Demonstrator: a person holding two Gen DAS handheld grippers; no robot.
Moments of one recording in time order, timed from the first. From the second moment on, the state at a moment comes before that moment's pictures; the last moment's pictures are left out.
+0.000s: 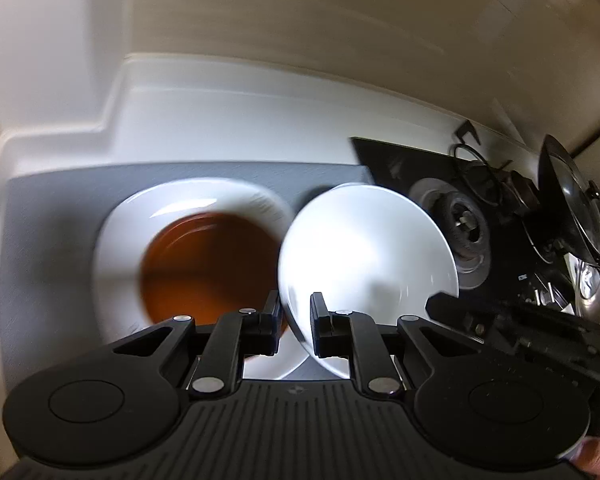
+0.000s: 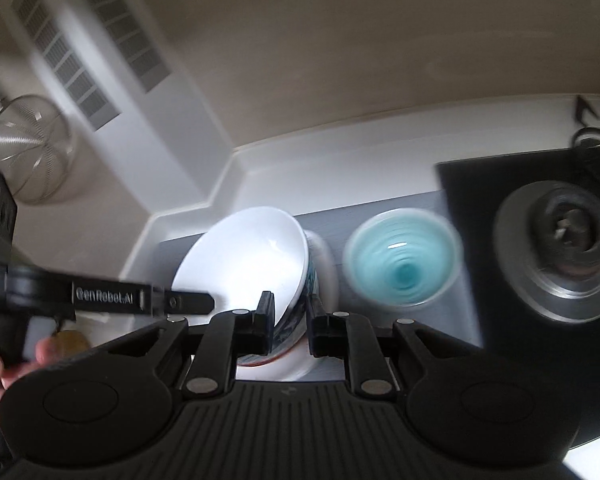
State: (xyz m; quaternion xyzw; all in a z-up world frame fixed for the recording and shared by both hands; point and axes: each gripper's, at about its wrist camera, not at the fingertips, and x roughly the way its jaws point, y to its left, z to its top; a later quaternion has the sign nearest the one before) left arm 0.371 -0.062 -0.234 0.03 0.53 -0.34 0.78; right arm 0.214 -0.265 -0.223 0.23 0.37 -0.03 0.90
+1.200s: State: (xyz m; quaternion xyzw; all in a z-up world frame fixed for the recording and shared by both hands) left arm 0.419 -0.197 -0.314 0.10 0.56 -0.33 0.75; right arm 0.255 -0.360 -0.311 0.26 0.39 -0.12 0.87
